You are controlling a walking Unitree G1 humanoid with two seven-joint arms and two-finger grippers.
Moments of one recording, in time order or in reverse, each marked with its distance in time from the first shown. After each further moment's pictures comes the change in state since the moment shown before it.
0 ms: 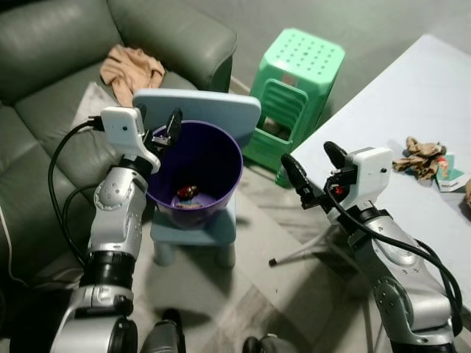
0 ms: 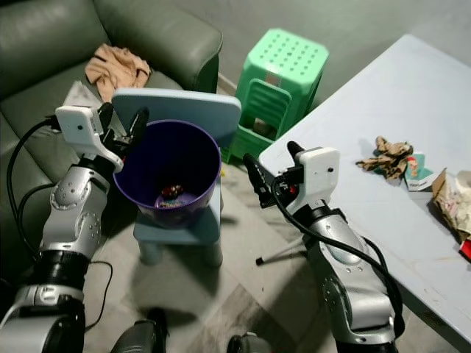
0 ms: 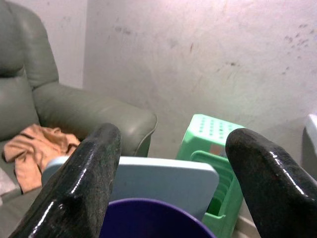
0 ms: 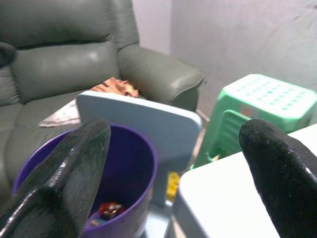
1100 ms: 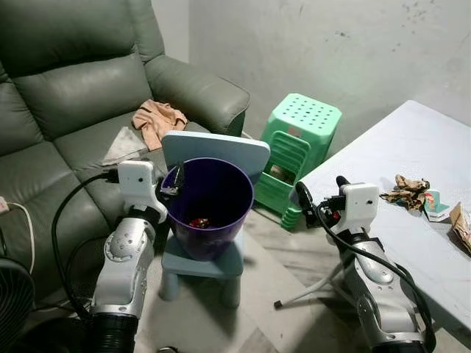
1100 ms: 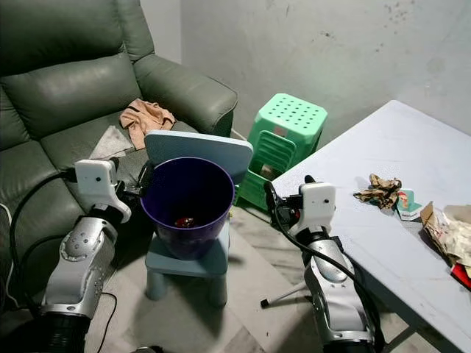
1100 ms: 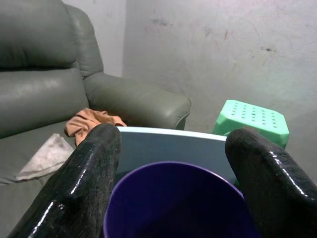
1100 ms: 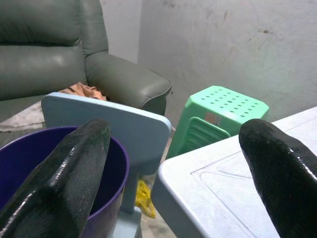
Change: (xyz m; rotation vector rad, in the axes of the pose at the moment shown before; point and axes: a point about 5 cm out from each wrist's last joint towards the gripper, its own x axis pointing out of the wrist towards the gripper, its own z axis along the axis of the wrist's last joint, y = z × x) left arm -0.055 -0.011 -0.043 0.057 0.214 0.116; right arm -0.009 -0.019 -0.064 -0.047 0.097 -0.186
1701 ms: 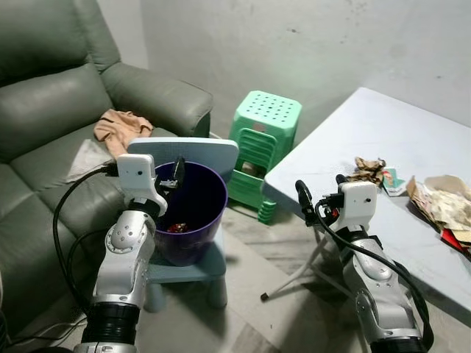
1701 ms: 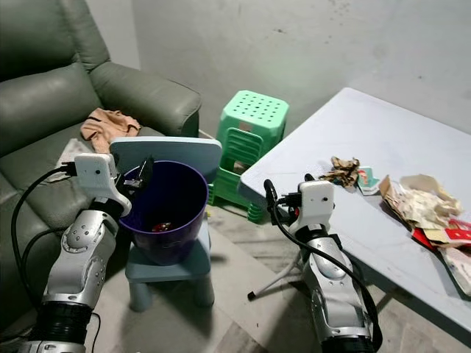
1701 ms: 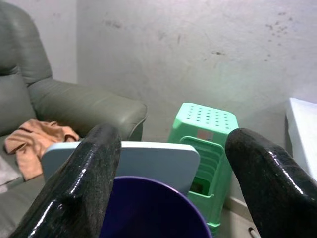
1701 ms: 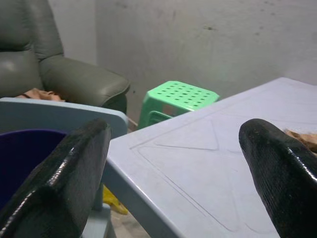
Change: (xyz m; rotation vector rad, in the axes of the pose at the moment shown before) left arm 0.013 0.006 0.008 -0.030 -0.019 -0.002; right arm 0.004 0.002 0.001 0.007 -0.009 -0.005
